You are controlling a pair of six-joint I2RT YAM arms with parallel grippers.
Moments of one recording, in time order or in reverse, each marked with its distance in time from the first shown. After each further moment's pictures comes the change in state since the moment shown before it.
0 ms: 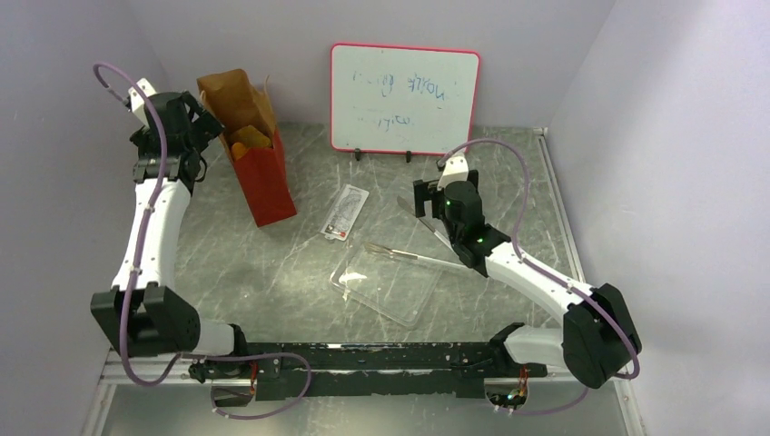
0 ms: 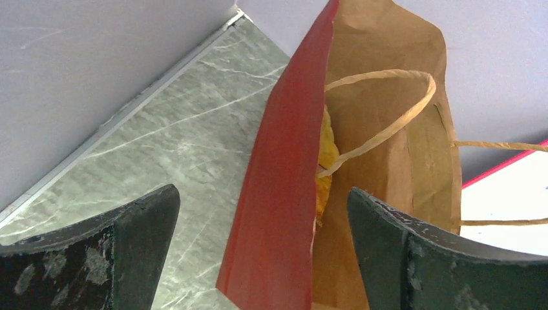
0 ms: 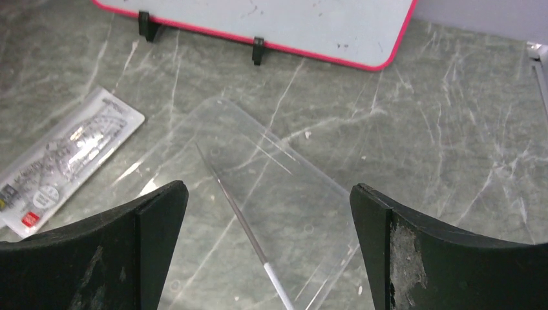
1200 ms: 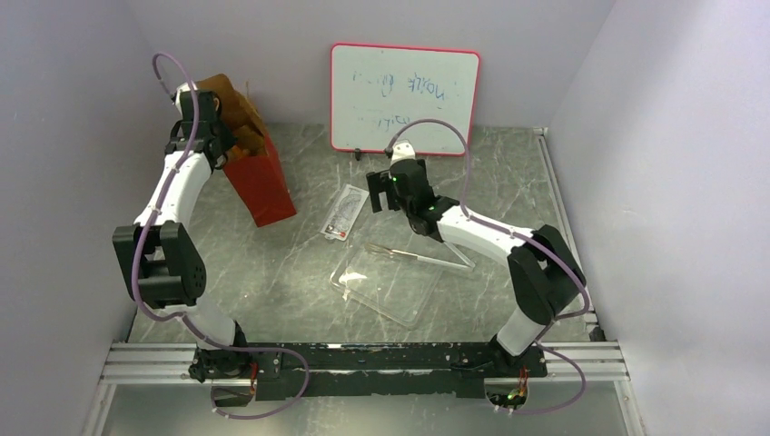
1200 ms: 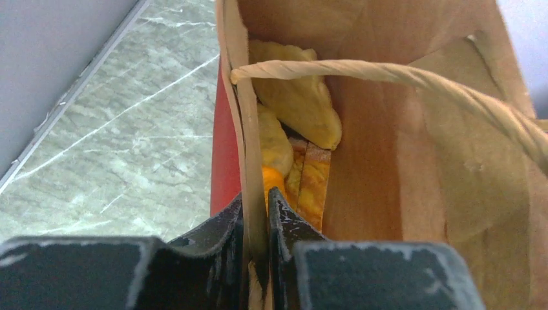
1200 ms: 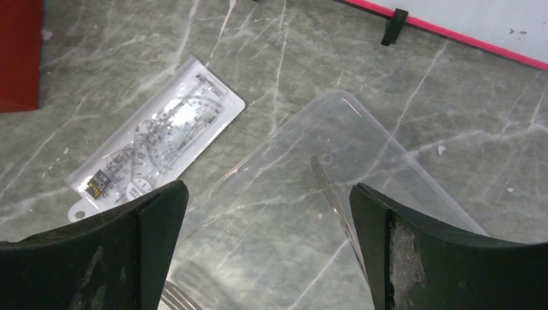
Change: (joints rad) left arm -0.024 0.335 0.097 0.064 0.128 0.091; right arm 0.120 0.406 0.343 -0.156 -0.102 0.131
